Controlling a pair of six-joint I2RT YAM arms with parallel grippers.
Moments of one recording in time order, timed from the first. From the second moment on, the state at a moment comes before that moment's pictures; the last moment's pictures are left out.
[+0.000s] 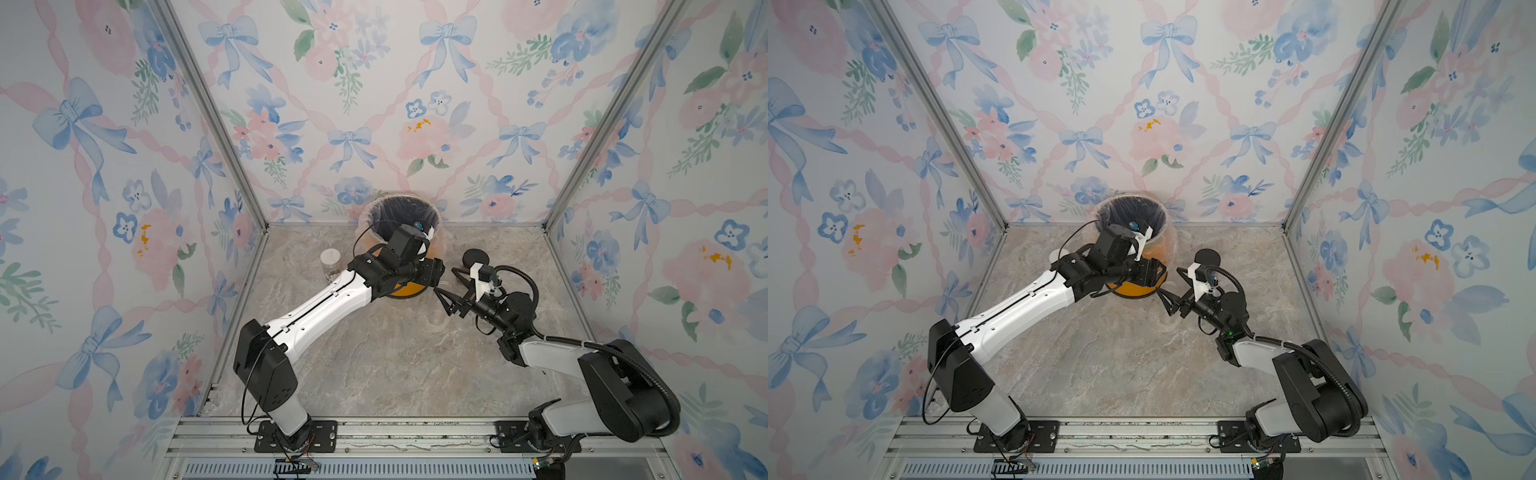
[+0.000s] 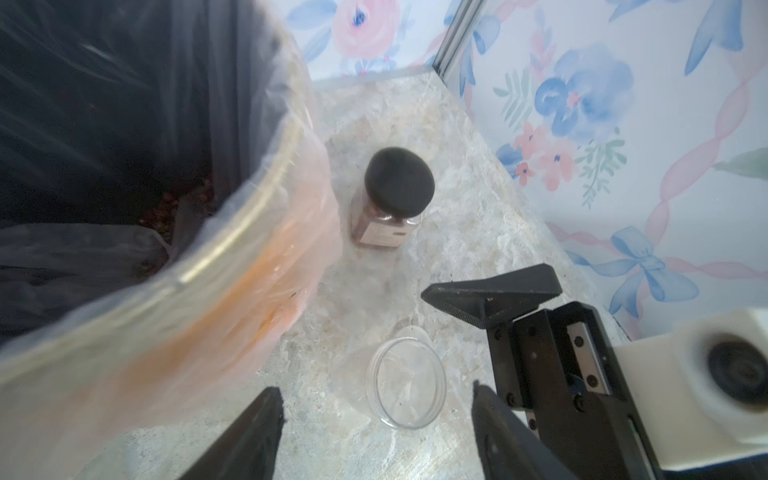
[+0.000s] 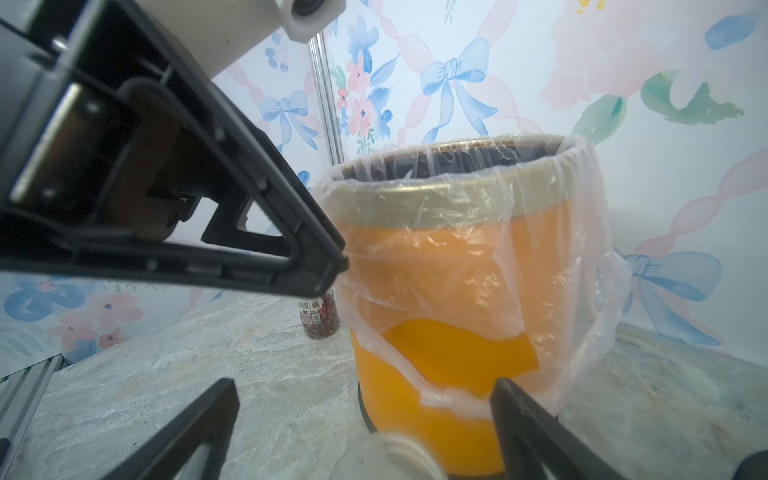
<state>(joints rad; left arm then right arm) -0.76 1.61 1.57 -0.55 0.01 -0.35 0.40 1.54 0.60 1.07 -0.48 0.18</state>
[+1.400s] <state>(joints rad) -0.01 1.43 1.23 -0.50 -0.03 -0.28 0.19 1.14 1.13 -0.48 -0.34 0.19</state>
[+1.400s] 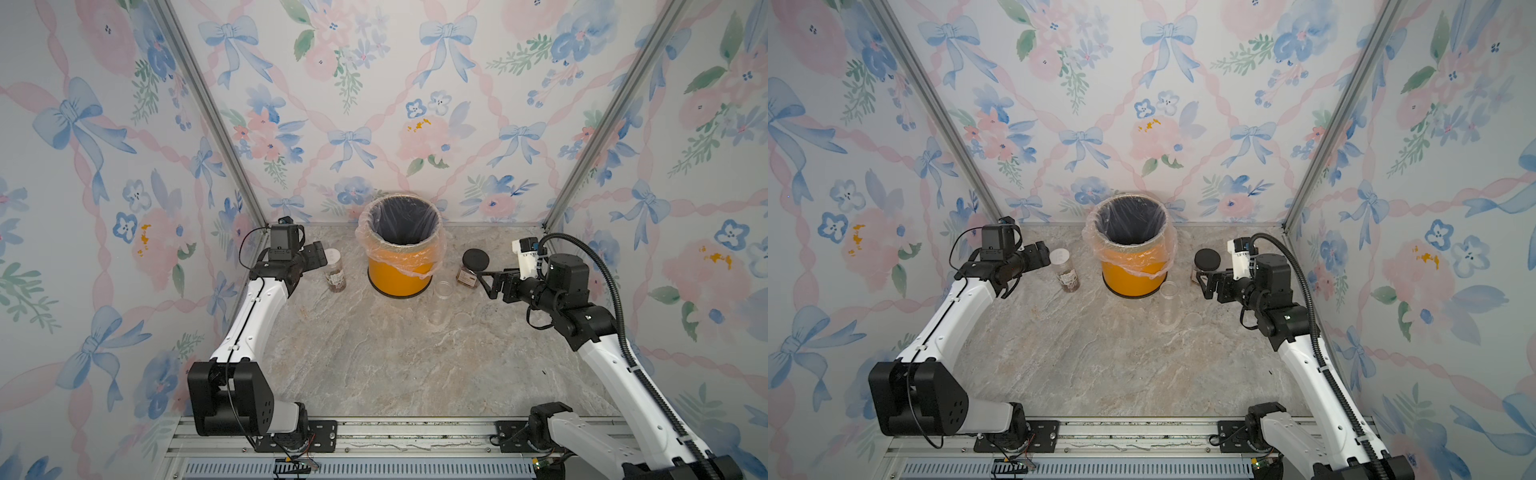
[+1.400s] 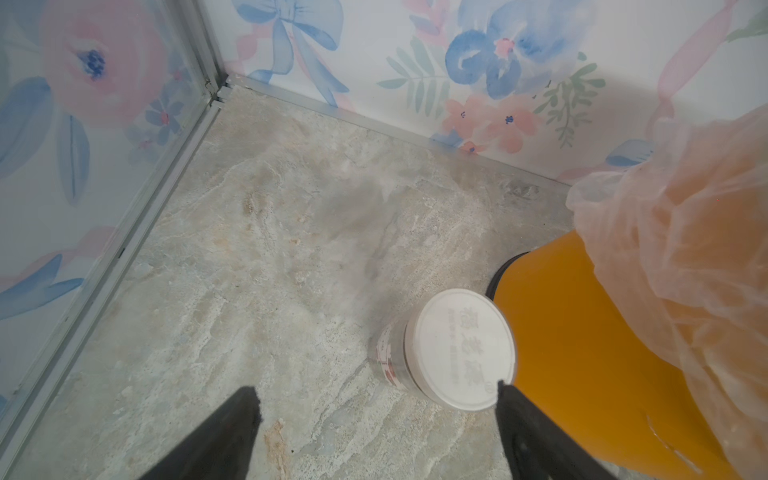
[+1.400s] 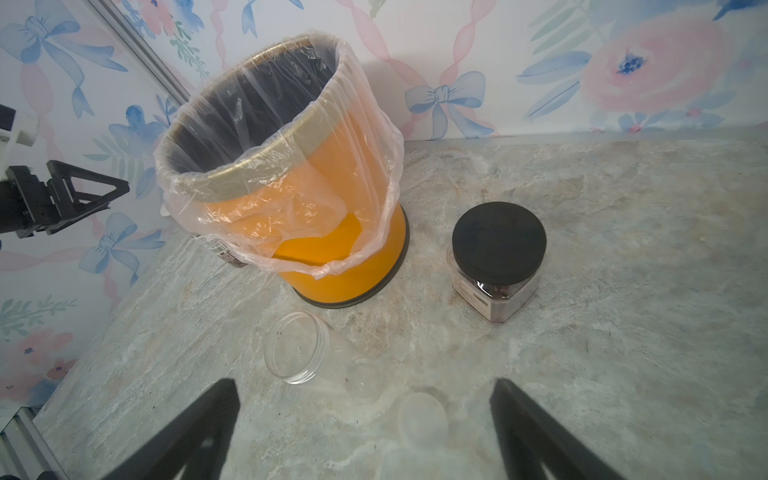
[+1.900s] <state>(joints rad) -0.13 1.65 1.34 -0.51 -0.11 -0.21 0.33 1.14 1.22 -0.60 -0.30 0.11</state>
